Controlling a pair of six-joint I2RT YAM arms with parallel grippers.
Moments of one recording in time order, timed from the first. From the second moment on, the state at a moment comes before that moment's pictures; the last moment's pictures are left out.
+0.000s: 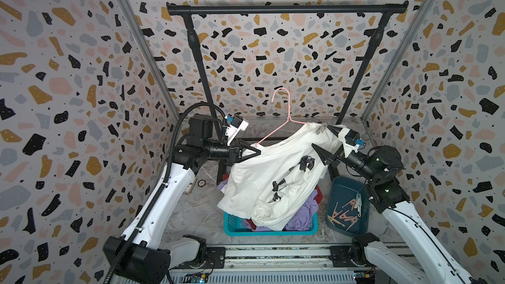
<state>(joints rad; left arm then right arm) -0.27 1.22 1.31 -0.62 1.20 0.04 0.32 0.85 0.85 0.12 -0.54 -0.17</state>
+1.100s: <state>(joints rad) -0.33 1.14 1.29 -0.66 0.92 0.12 0.56 1.03 1.38 -0.38 -0.22 0.15</state>
